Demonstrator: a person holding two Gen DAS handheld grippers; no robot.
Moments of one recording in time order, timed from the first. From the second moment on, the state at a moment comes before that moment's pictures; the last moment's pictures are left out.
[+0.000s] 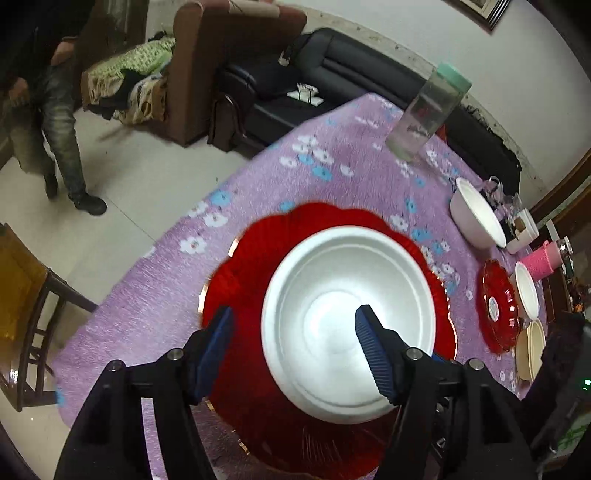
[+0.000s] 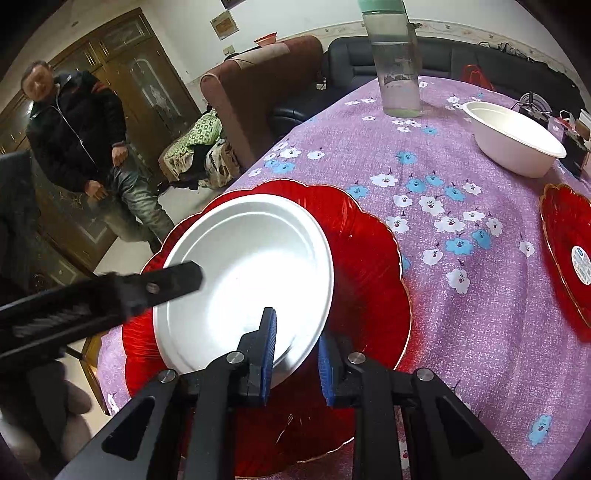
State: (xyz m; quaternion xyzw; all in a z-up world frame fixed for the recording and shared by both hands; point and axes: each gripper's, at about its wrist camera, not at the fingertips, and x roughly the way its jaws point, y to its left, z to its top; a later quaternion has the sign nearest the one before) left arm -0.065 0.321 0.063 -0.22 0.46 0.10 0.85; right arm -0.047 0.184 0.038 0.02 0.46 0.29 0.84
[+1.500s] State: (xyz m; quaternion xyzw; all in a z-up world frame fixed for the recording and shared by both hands) left arm -0.118 0.240 0.120 -0.17 0.38 0.05 0.91; right arm -0.106 -0.003 0.069 0.15 0.38 0.15 0.90
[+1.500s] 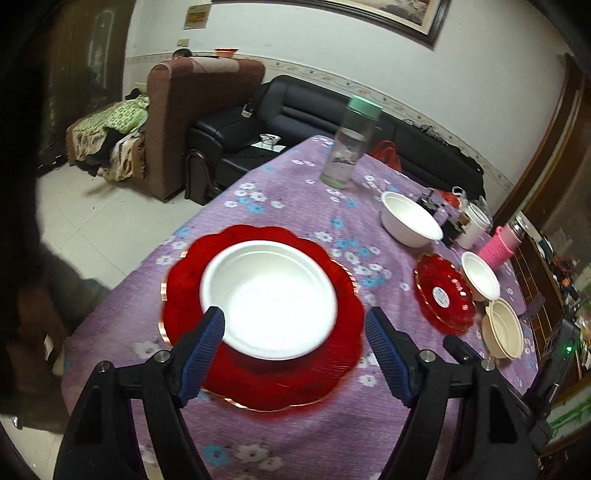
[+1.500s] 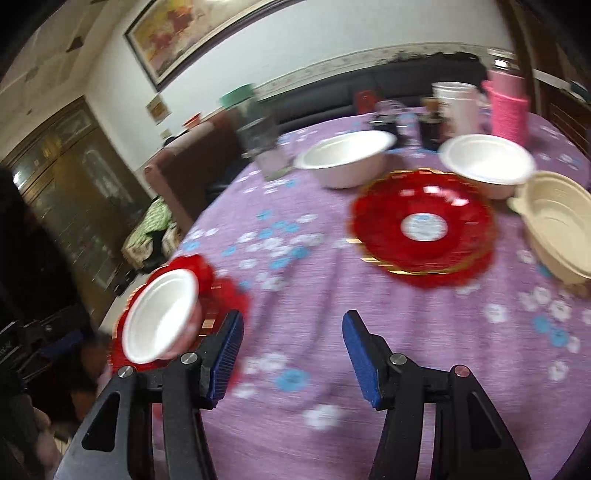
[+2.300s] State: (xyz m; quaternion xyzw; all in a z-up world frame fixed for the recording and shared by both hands) left arm 0.066 0.098 0.045 -0.16 0.52 -0.04 0.84; right arm -0.008 -0.096 0.026 0.24 0.43 0.02 0.87
